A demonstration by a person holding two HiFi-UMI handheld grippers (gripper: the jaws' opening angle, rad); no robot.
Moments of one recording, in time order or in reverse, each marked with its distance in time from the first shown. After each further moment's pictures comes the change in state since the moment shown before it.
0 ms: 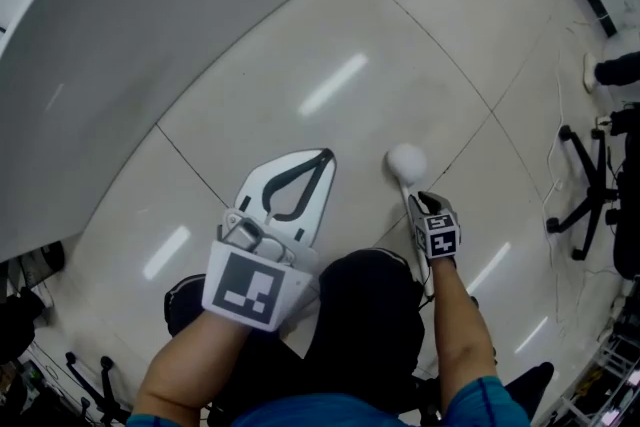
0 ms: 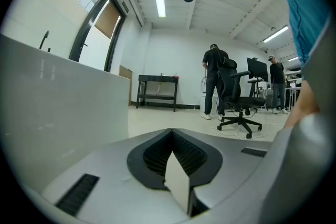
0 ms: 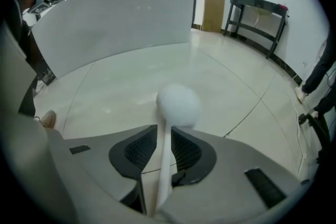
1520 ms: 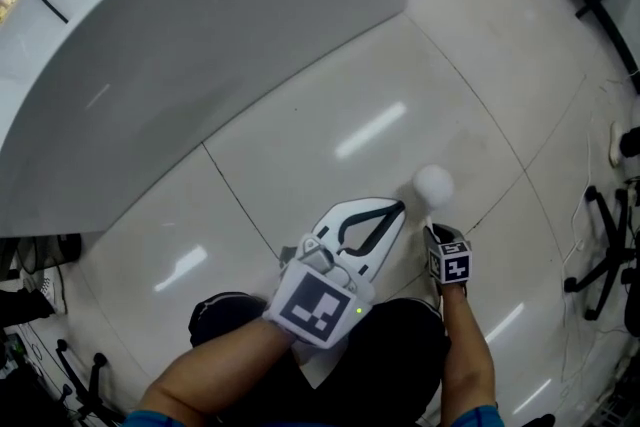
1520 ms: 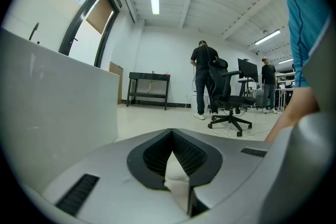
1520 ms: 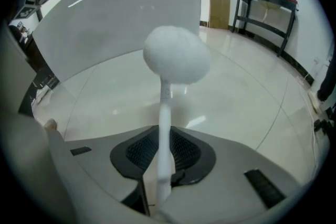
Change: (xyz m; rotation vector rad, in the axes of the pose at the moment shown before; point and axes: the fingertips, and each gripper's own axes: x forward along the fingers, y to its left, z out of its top) left arm 0.016 -0.023 -0.011 0.026 0.013 -0.109; right arm 0.049 0.028 0.046 -0.011 -0.006 0.095
